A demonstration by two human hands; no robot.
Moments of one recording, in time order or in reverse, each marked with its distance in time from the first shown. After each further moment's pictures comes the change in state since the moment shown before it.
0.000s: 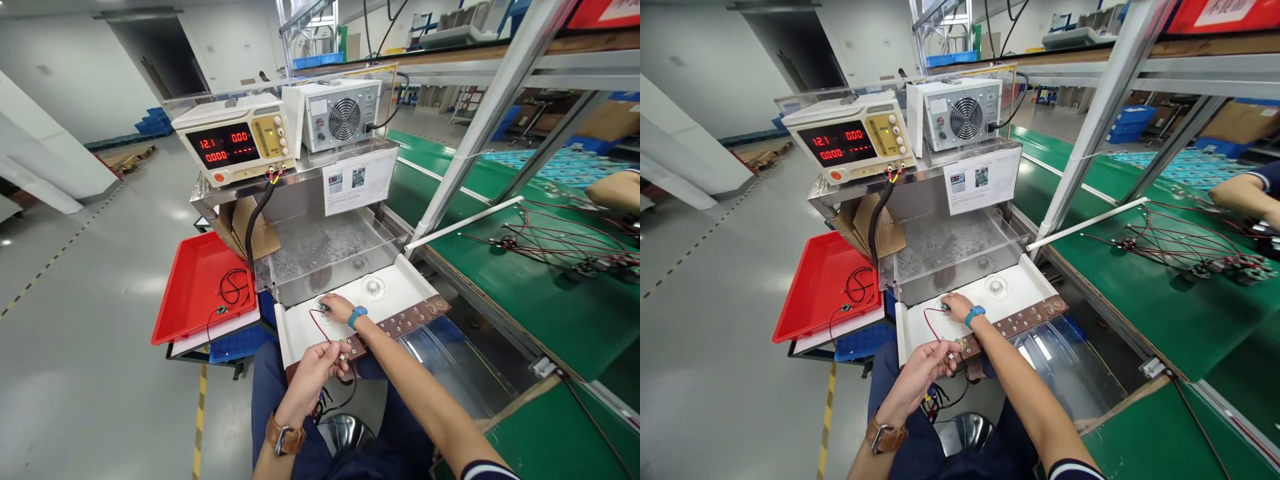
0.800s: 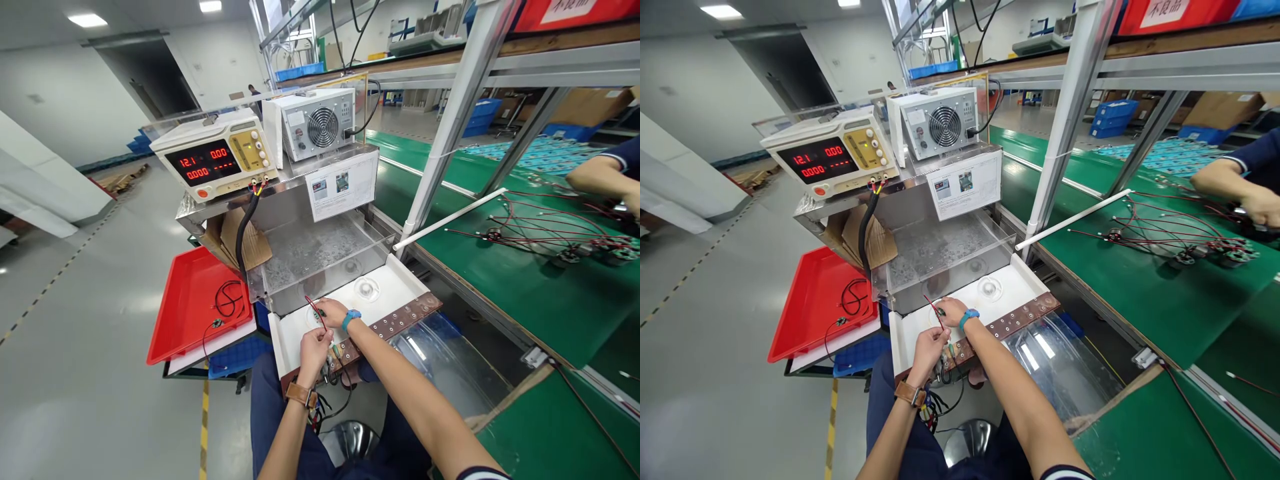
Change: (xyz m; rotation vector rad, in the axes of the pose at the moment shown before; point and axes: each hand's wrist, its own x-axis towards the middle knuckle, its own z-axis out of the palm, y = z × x) left_hand 0.092 -0.050 -0.026 0.678 0.389 0.194; right_hand -0.002 -0.005 -0.011 0.026 0.019 0.026
